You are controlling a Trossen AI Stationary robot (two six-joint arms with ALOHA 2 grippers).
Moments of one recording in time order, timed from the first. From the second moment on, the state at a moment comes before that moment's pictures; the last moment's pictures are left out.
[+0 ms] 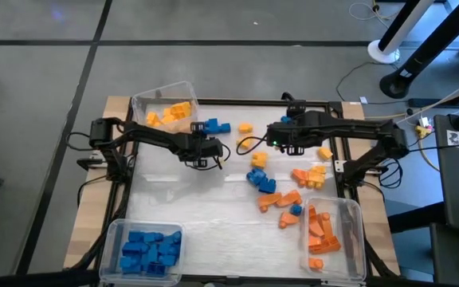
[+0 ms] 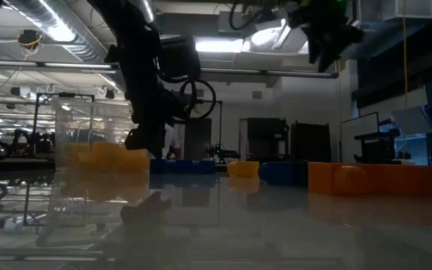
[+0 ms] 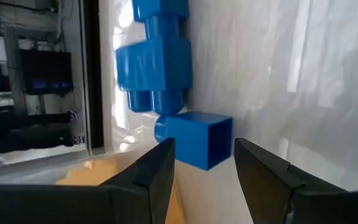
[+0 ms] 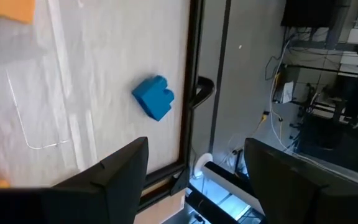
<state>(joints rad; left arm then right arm) 0.13 1.76 1.02 -0.54 -0.71 0.21 -0.06 1.55 1.56 -1.48 0.70 -0.14</state>
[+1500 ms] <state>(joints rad) 0.28 1.89 1.02 -0.36 -0.77 0.24 -0.06 1.48 1.35 -1.28 0.62 -0.12</state>
